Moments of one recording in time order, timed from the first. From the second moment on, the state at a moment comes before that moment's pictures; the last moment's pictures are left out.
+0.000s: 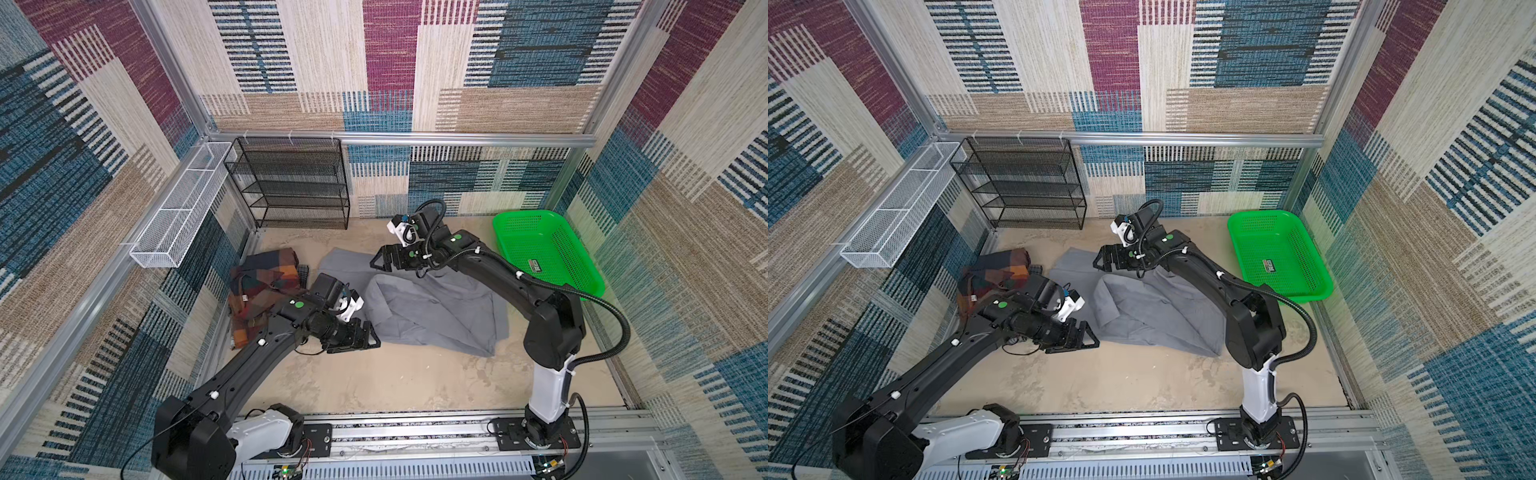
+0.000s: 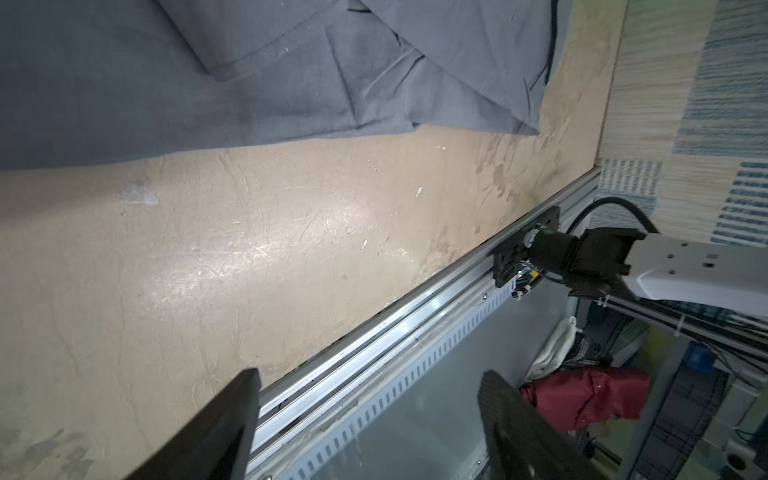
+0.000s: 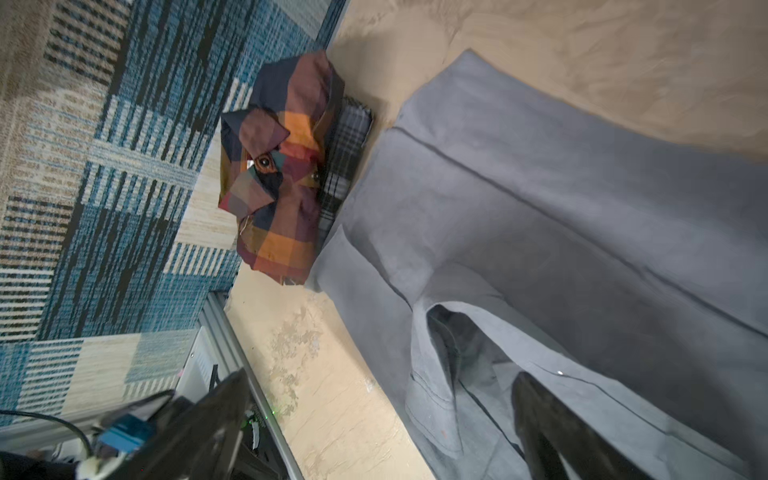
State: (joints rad) left arm -0.48 1.22 0.97 -1.00 0.51 -0.40; right arm 0.61 1.87 1.73 -0.61 -0.45 0.41
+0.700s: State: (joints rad) left arm -0.76 1.76 1.45 -1.01 -0.13 -0.69; right arm 0.48 1.22 1.28 -0.58 -0.15 0.38
